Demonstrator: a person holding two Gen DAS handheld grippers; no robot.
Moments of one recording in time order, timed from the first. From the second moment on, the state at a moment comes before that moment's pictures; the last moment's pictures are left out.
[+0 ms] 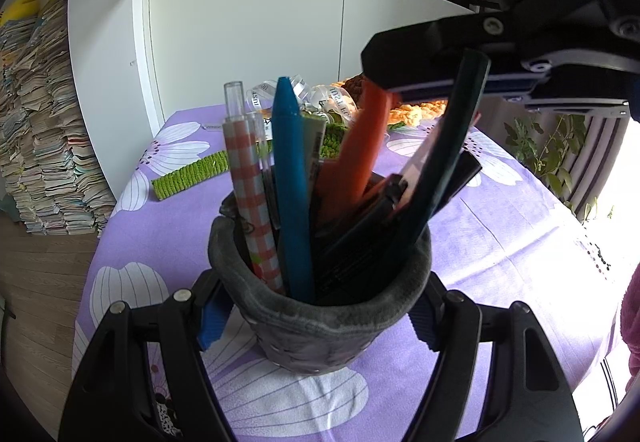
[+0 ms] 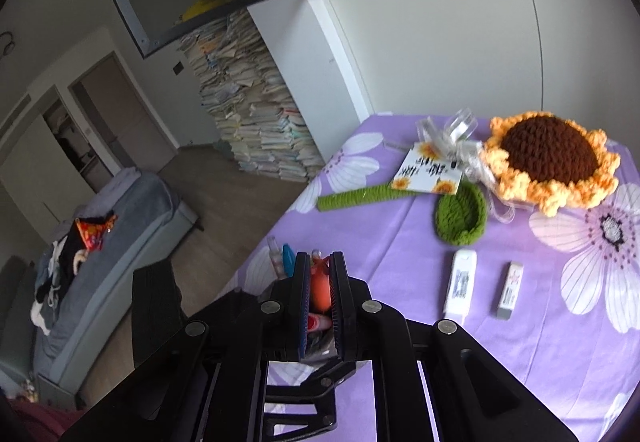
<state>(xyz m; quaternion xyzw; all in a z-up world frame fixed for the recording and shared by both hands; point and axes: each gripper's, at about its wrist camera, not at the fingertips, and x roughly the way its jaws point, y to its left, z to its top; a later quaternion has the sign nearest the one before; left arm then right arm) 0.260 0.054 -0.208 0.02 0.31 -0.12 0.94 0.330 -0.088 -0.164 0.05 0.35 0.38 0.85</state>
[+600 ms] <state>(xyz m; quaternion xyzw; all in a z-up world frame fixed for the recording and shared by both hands) 0.260 0.053 -0.208 0.02 0.31 -0.12 0.94 0.417 -0.165 -0.230 0.08 0.46 0.17 0.87</state>
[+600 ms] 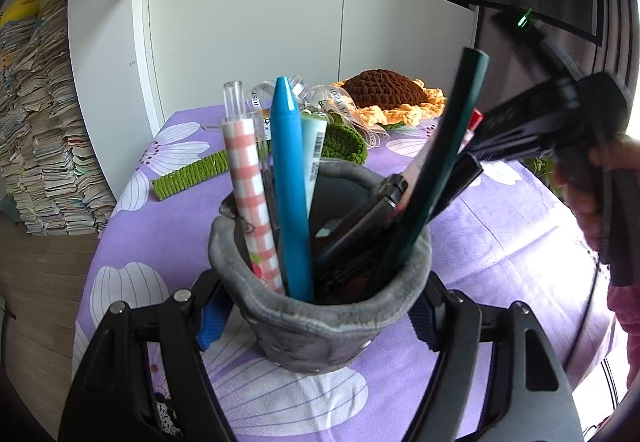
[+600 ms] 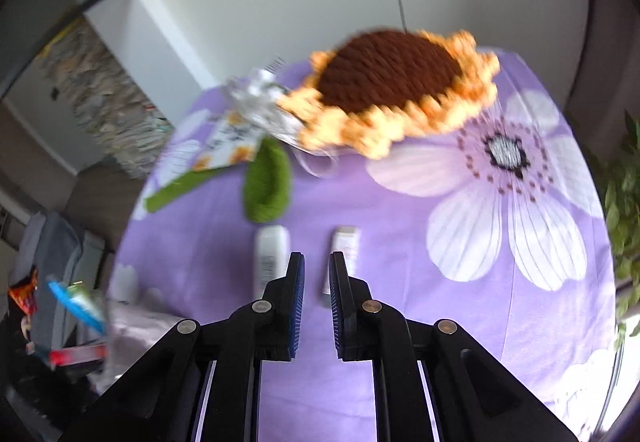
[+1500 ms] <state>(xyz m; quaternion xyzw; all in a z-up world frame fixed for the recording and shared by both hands) 0.260 0.052 -0.209 0.02 0.31 -0.12 0.94 0.452 -0.141 -0.246 0.03 0.48 0.15 0.86</state>
